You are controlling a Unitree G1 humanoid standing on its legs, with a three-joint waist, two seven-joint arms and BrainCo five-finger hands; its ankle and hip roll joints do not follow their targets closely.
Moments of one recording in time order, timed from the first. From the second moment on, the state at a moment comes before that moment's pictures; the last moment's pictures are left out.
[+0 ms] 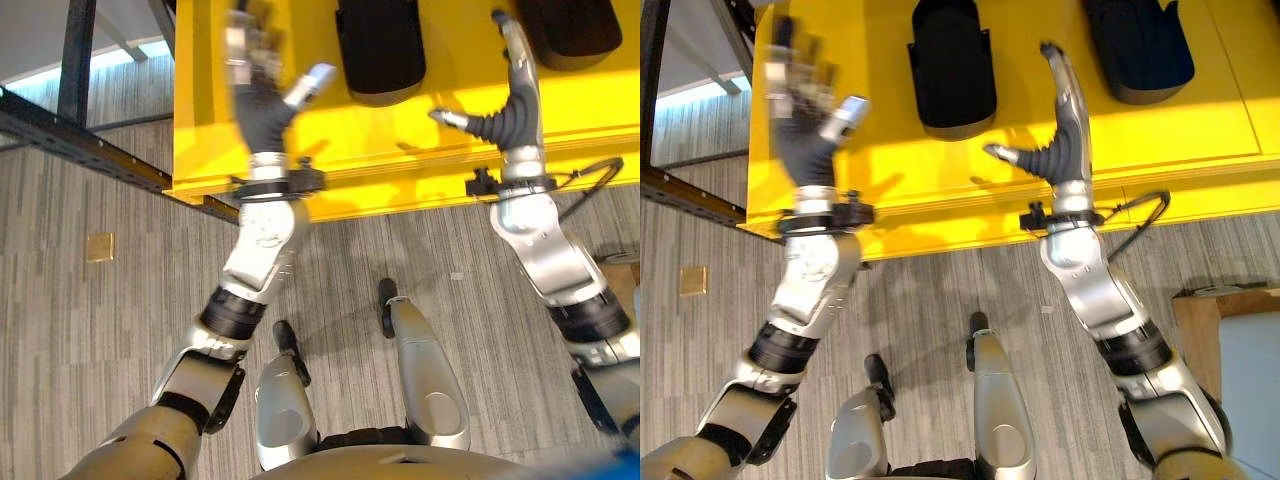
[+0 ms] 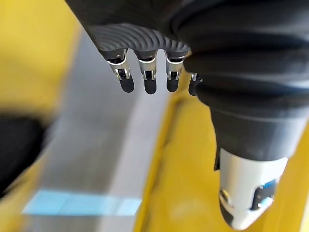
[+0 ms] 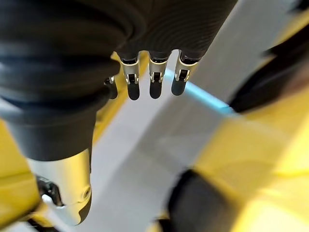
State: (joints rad) left arm -0.62 0.31 -0.18 -0.09 -0.25 -0.38 0.65; right arm -0.54 -0.63 0.28 -0.16 -0.10 0.14 -0.46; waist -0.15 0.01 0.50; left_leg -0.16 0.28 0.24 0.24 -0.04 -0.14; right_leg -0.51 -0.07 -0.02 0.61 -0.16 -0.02
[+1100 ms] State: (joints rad) left arm -0.59 0.36 -0.27 -0.14 -0.52 -0.31 0.34; right arm -0.05 -0.45 0.05 -0.24 0.09 -0.03 -0.38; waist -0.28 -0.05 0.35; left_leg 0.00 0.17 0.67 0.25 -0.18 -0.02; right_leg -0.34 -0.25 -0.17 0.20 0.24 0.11
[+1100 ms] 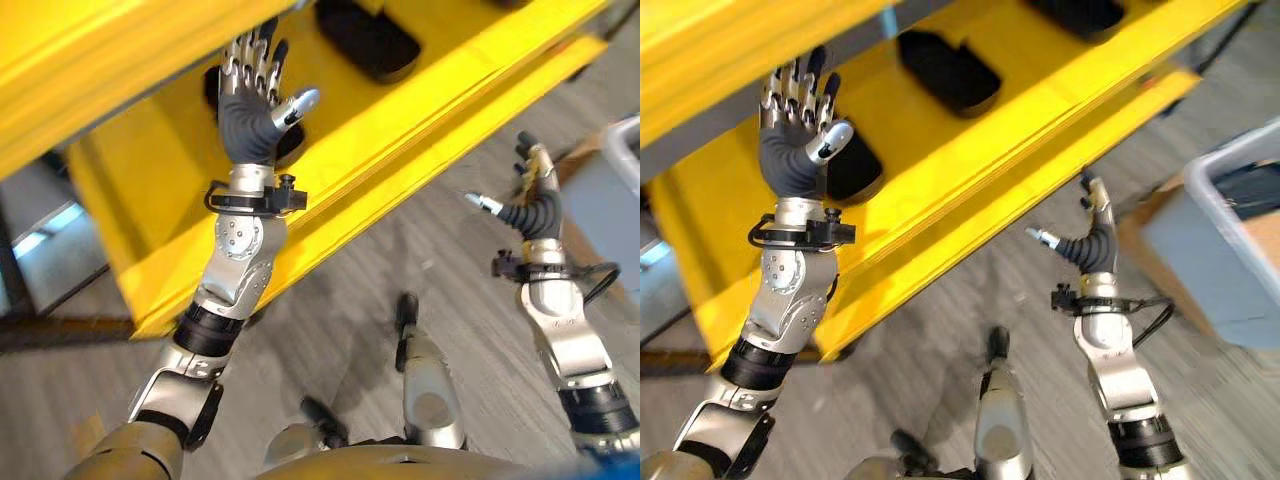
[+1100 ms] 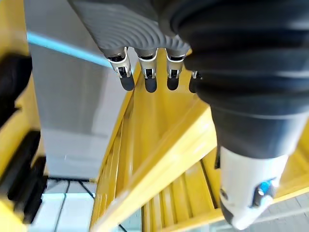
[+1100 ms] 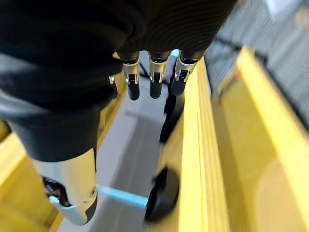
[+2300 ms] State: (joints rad) left arm -0.11 0.46 -0.42 -0.35 -0.68 -0.48 -0.35; right arm -0.10 -0.31 0.10 0.02 0.22 0.10 -0.64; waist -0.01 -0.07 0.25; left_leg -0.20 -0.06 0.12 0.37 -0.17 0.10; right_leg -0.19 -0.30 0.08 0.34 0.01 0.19
